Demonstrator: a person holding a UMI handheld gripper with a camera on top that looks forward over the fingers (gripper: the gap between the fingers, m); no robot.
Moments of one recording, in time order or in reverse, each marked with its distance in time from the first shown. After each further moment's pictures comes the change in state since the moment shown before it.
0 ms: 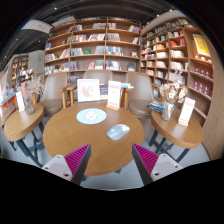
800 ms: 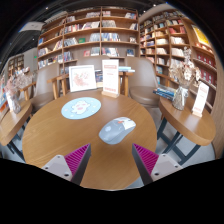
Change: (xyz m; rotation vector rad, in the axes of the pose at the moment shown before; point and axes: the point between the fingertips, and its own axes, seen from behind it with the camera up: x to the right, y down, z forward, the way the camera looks) arm 0.021 0.039 0.157 -0.110 -0.016 0.051
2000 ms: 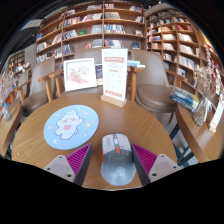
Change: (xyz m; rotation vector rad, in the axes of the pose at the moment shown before) arm -0.008 -0.070 0.151 -0.072 -0.034 -0.022
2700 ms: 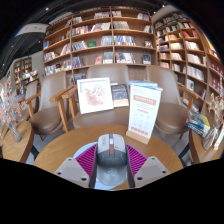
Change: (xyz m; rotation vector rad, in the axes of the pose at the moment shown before) arm -0.094 -0.135 -0.002 0.114 -0.096 -0.004
